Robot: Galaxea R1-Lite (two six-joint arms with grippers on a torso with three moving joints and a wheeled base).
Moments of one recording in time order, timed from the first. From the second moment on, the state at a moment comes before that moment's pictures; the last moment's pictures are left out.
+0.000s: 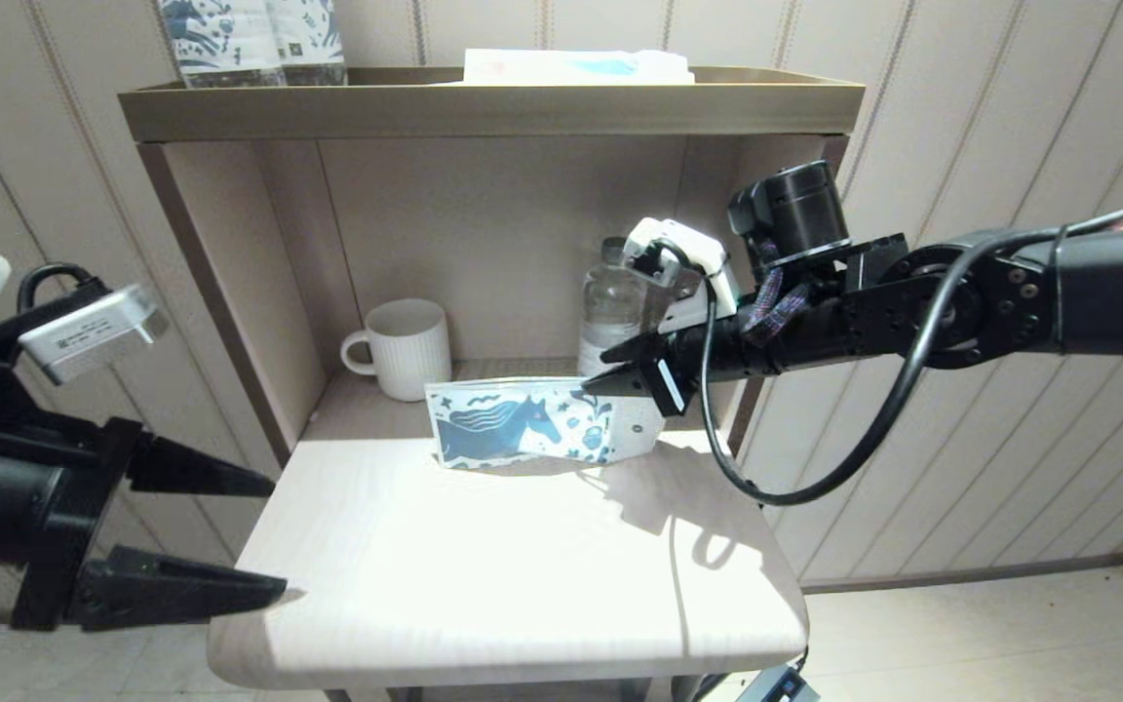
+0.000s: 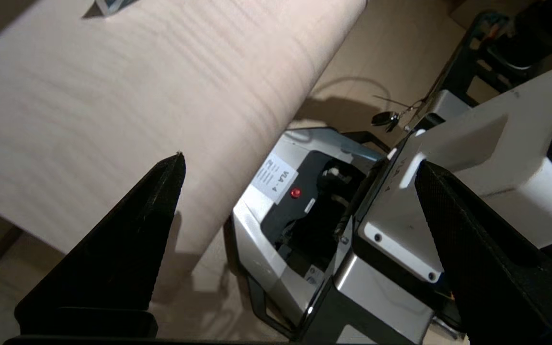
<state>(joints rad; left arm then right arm) -0.15 1.34 -1.09 0.70 -0.77 0.53 0.48 1.90 -1.56 0.12 0.45 -0.37</state>
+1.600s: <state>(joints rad) 0.00 0.04 -0.29 0.61 -0.02 0.06 0.25 0.32 -0.25 0.29 -0.21 -0.02</state>
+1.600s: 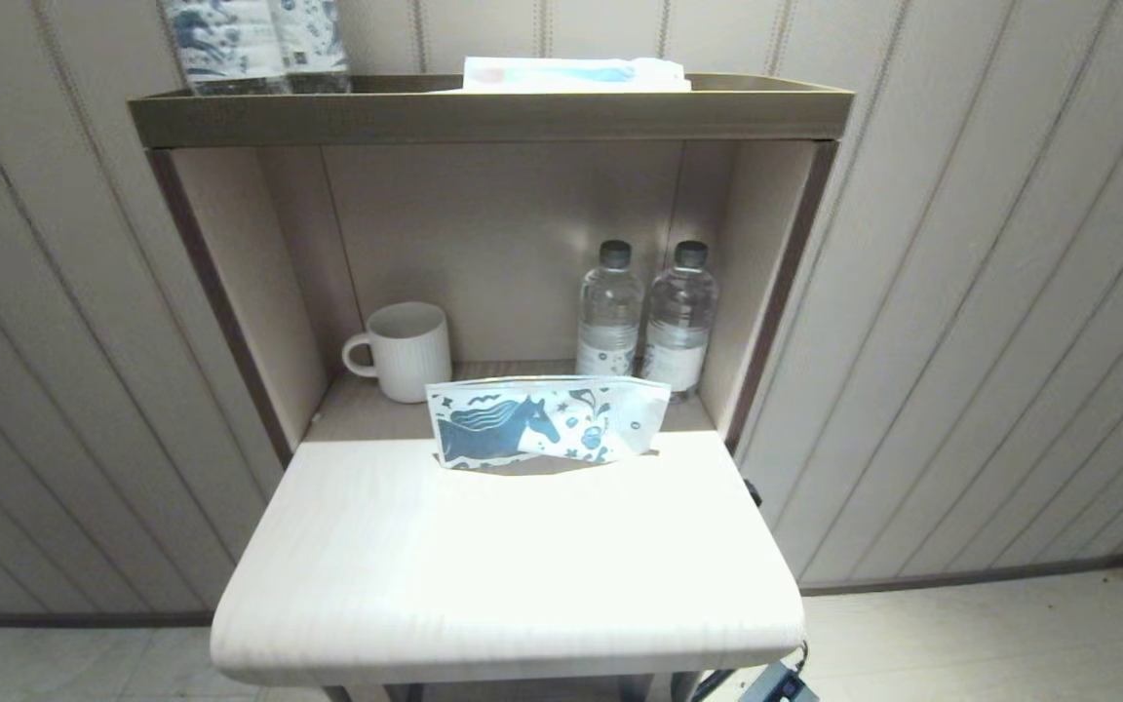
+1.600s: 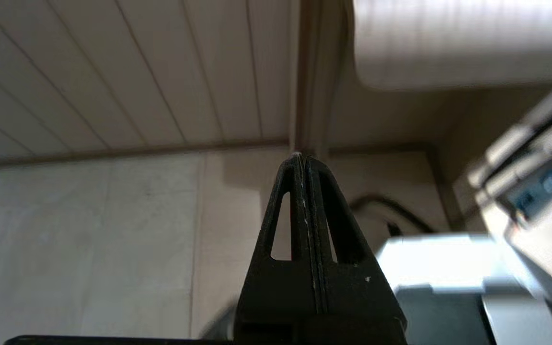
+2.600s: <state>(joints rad) 0.00 0.00 -0.06 0.17 -0.03 0.13 -0.02 0.22 -0.04 0.01 -0.32 -0.25</state>
